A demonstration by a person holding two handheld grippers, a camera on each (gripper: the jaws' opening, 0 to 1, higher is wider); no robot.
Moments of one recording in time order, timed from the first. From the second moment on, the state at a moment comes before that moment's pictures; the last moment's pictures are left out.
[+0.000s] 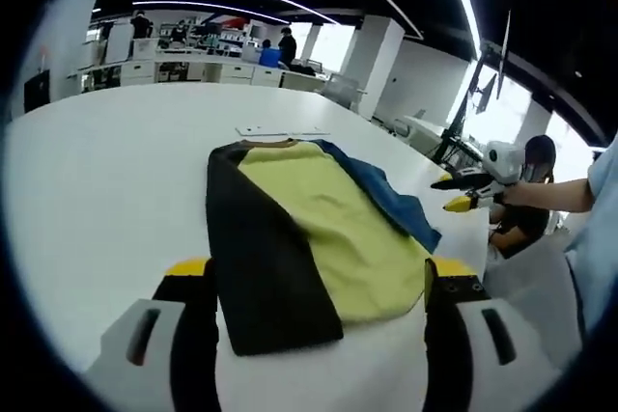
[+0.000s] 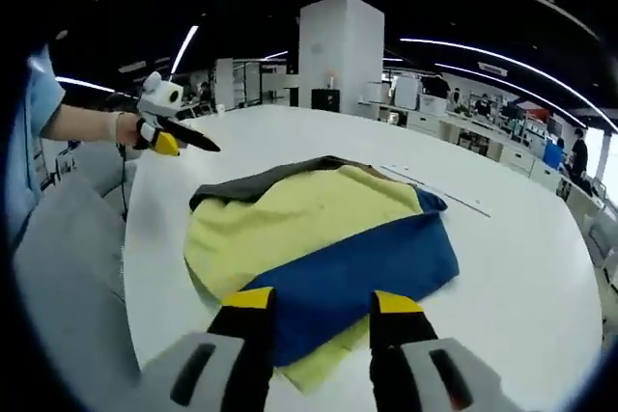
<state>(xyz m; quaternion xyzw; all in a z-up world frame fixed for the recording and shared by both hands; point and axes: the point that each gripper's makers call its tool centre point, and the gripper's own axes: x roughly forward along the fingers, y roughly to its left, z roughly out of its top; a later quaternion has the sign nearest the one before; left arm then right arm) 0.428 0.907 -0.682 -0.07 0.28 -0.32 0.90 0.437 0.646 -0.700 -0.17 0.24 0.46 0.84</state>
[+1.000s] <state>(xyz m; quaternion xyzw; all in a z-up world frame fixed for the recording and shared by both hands) 0.388 0.909 -0.695 -0.11 0.28 -0.30 0.91 0.393 0.696 -0.767 -0.31 0.27 0.54 0.74</state>
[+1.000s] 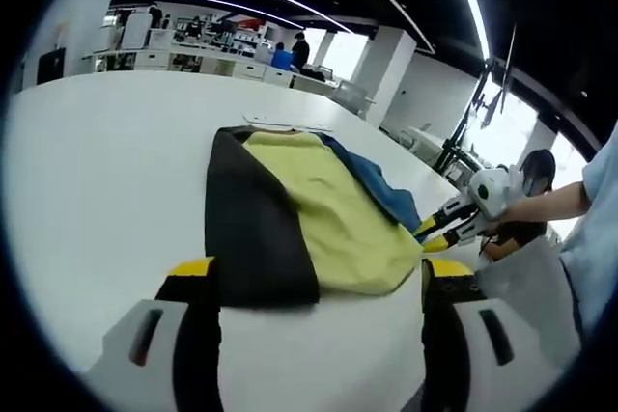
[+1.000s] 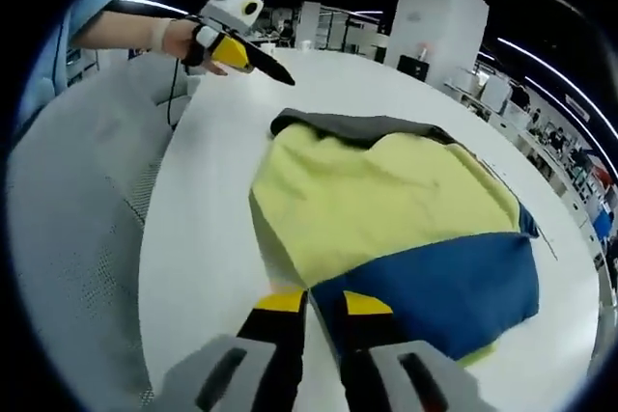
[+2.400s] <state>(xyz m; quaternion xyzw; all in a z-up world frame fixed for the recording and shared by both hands) 0.392 0.898 -0.696 -0.11 0.28 -0.31 0.90 0.493 0.601 -0.699 -0.12 0.29 0.39 0.86</state>
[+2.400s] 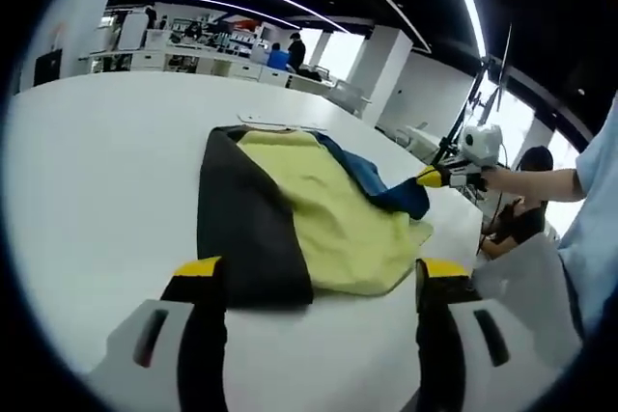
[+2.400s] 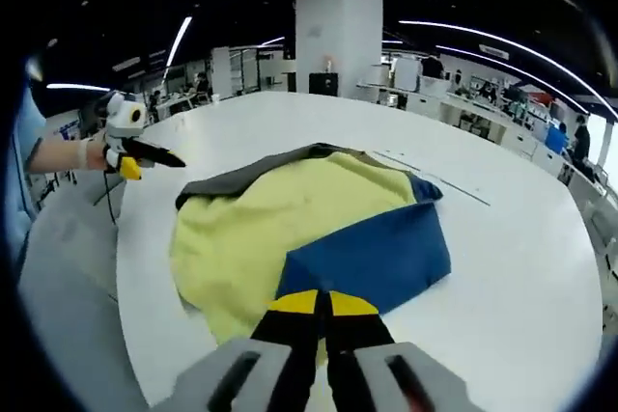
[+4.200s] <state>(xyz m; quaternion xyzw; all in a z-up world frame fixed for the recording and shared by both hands) 0.426 0.883 -0.703 -0.13 0.29 -0.31 0.90 0.679 0.316 -0.748 -0.20 0.39 0.10 0.89</state>
